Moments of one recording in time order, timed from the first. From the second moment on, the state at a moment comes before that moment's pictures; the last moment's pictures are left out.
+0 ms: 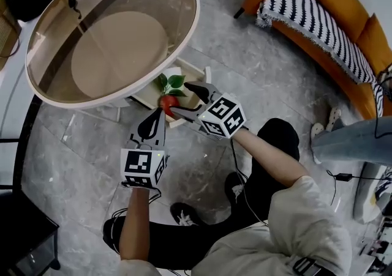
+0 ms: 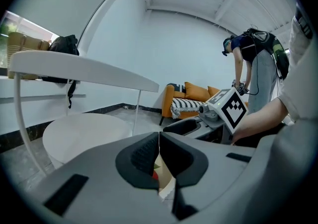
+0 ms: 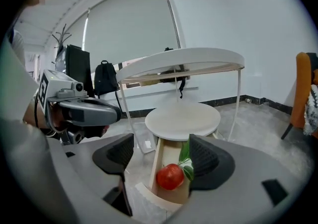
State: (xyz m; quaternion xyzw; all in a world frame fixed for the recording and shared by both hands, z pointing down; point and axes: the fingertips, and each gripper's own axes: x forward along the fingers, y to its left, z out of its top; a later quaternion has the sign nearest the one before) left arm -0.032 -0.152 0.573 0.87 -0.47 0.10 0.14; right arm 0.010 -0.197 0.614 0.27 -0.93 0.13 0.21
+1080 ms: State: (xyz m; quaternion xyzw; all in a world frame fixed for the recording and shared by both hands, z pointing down) left arm -0.005 -0.160 0.617 0.87 -0.44 0.12 0.18; right arm 0.118 -0.168 0.734 0.45 -0.86 0.16 0.18
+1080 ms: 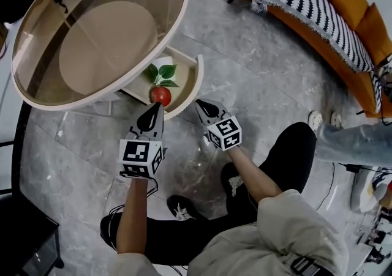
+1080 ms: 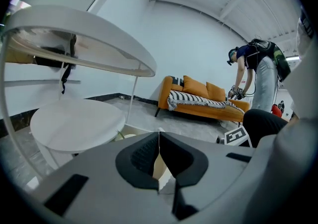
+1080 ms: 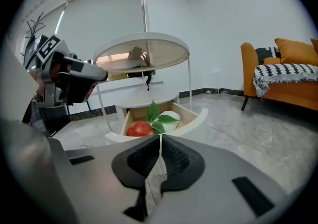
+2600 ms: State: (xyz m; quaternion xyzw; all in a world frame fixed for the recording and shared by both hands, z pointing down) left arm -0.025 -0.131 0.581 0.86 -0.46 0.07 0.21; right arm 0.005 -0.244 0.757 0.41 -0.88 0.15 0.18
